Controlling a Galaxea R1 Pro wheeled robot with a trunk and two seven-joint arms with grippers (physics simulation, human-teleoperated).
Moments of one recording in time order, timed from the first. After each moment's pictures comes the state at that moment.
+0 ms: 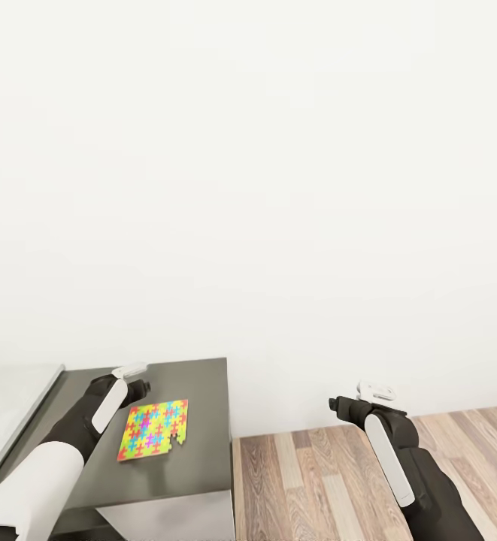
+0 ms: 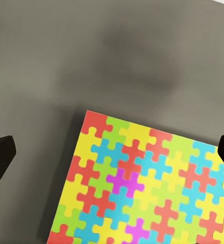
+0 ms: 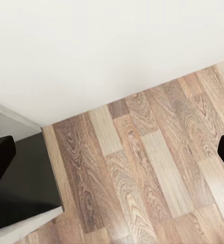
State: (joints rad) left arm -0.72 0.15 -0.06 -0.71 0.55 0.61 0.39; right arm -0.37 -0.04 0.03 -1.36 -0.41 0.81 -0.37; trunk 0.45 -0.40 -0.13
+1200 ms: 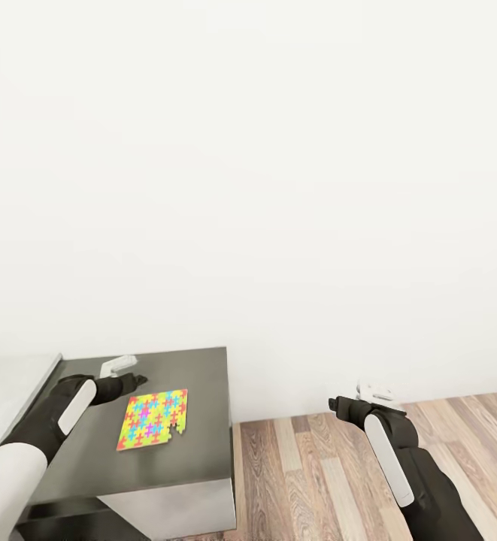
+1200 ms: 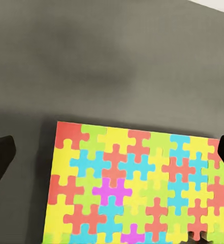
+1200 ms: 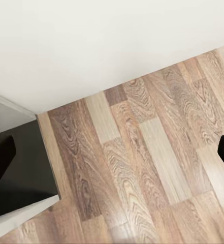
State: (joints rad) left arm -0.72 0.29 -0.09 -0.71 0.55 0.64 -0.03; right arm -0.37 -0.04 0.03 -1.35 -0.41 0.81 -0.37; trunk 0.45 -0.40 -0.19
